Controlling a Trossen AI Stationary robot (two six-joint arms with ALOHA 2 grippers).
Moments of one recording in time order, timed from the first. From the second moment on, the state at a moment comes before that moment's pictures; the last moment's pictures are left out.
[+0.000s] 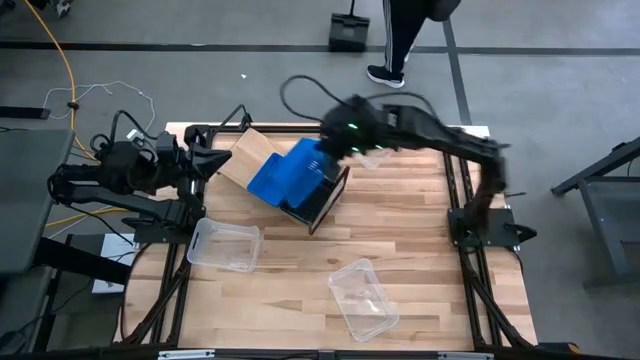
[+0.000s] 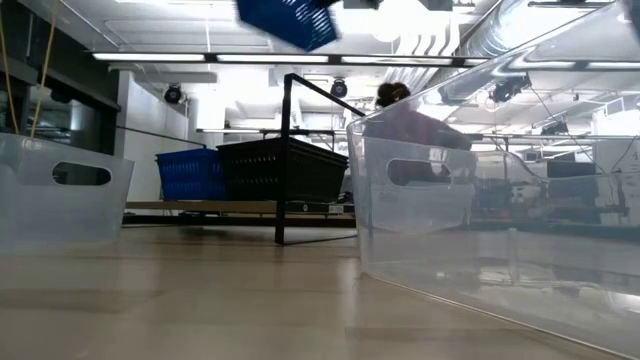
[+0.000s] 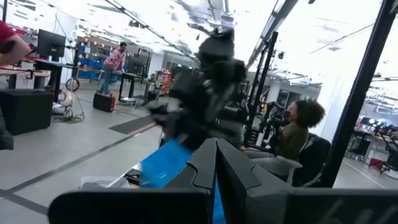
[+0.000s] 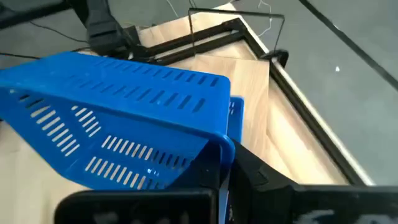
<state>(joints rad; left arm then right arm) -0.01 0.54 0.83 -0.08 -0.35 -0.16 -0.15 1.84 2.16 -1.00 0.09 0.17</state>
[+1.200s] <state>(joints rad) -0.01 0.55 0.83 -0.05 -0.41 -0.18 -0.25 2.25 2.26 -0.84 -0.03 0.11</state>
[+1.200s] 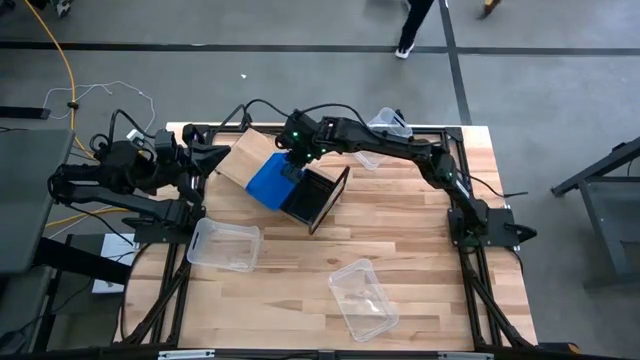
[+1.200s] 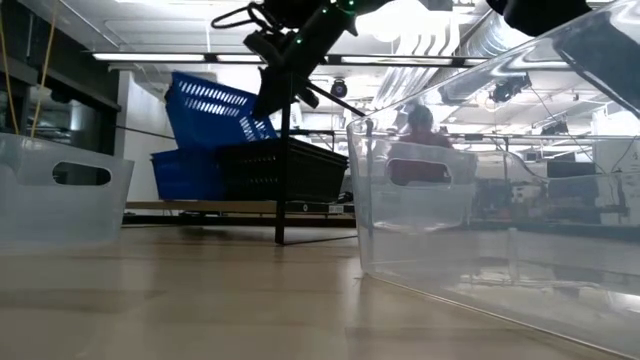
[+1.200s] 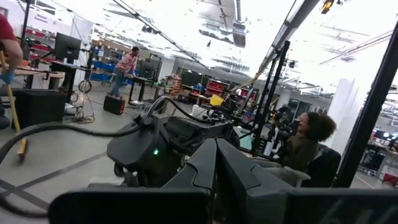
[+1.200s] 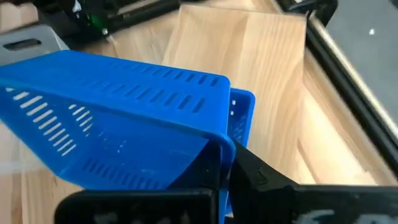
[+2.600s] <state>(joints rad) -0.01 0.56 0.83 -0.21 -0.37 -0.15 -0.16 1.76 1.86 -1.12 -0.13 0.01</state>
